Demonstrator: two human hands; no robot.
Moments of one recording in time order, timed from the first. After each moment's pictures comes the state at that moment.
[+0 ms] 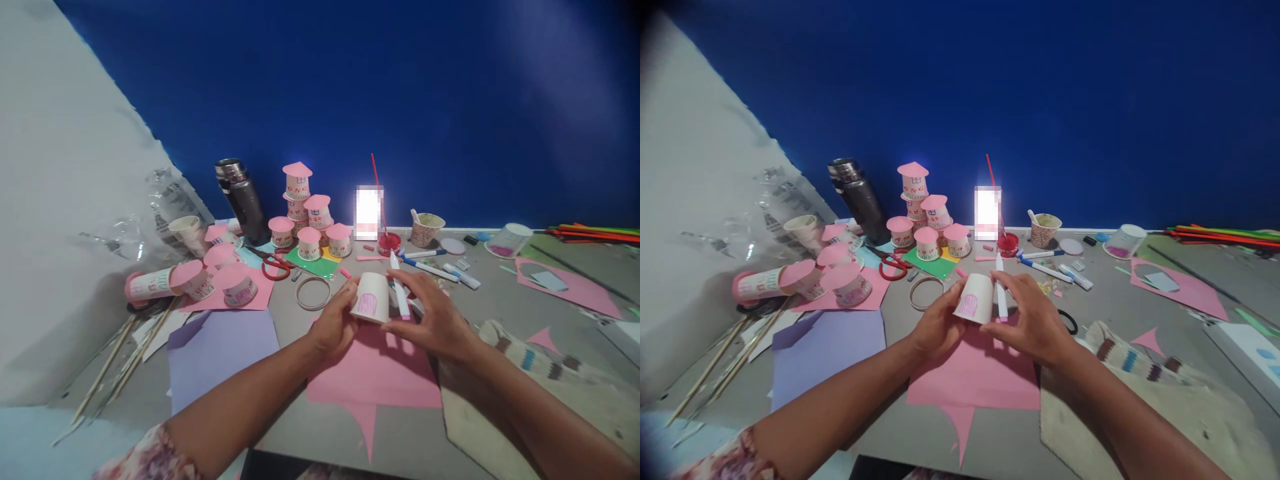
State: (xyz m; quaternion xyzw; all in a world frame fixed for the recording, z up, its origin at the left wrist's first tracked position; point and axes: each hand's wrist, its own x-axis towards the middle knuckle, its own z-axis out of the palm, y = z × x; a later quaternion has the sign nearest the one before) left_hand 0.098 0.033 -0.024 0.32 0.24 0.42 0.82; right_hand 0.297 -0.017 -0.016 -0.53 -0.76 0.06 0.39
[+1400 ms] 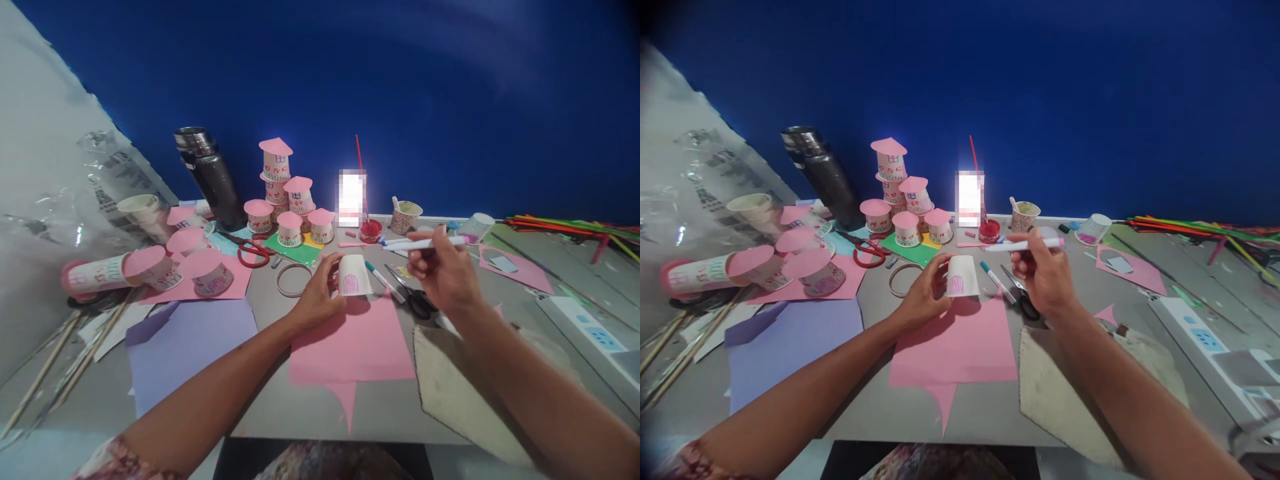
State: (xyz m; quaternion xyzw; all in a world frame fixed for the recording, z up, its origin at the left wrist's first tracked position) left_hand 0.085 0.061 -0.036 0.69 0.27 0.38 0.55; right_hand 0.313 0.003 0.033 -0.47 -0.35 0.41 0.70
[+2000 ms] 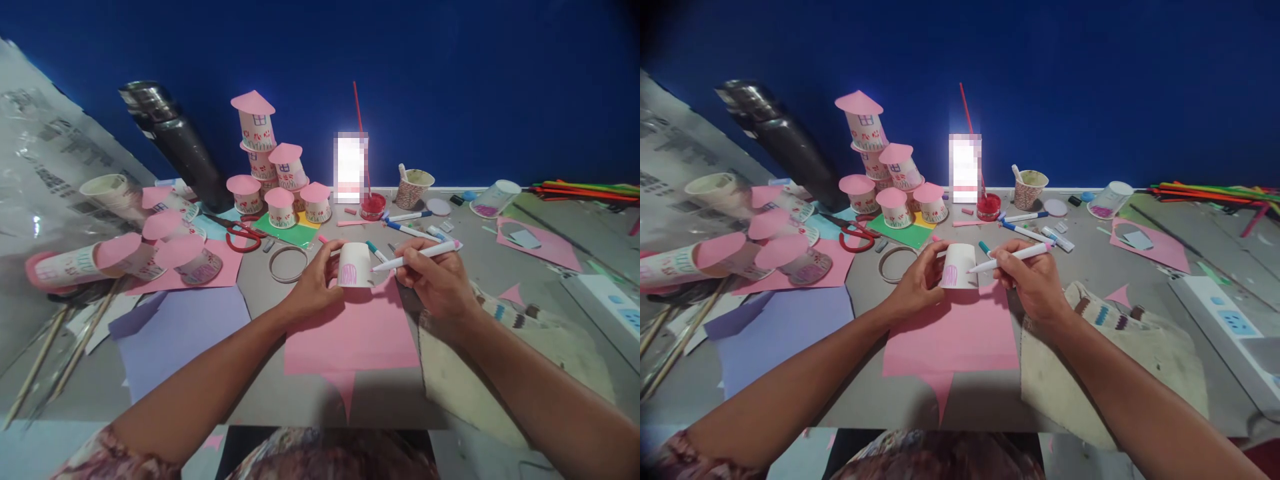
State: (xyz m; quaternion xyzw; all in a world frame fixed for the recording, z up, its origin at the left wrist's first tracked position) left_hand 0.086 0.060 -0.041 0.65 0.23 0.34 0.64; right_hand 0.299 -0.016 -0.007 -0.49 -0.37 0.47 0.63
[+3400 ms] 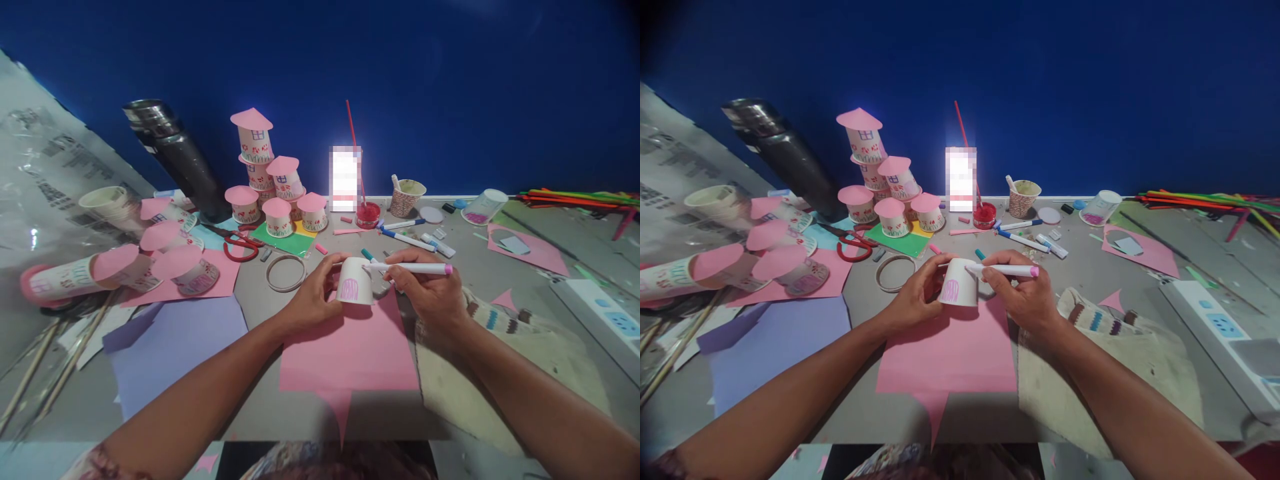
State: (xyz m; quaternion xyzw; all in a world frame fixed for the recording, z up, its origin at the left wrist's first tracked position) left_hand 0.082 0.060 -0.041 0.69 0.21 0.31 0.61; right_hand 0.298 -0.026 -0.006 -0.57 -0.56 0.22 0.56
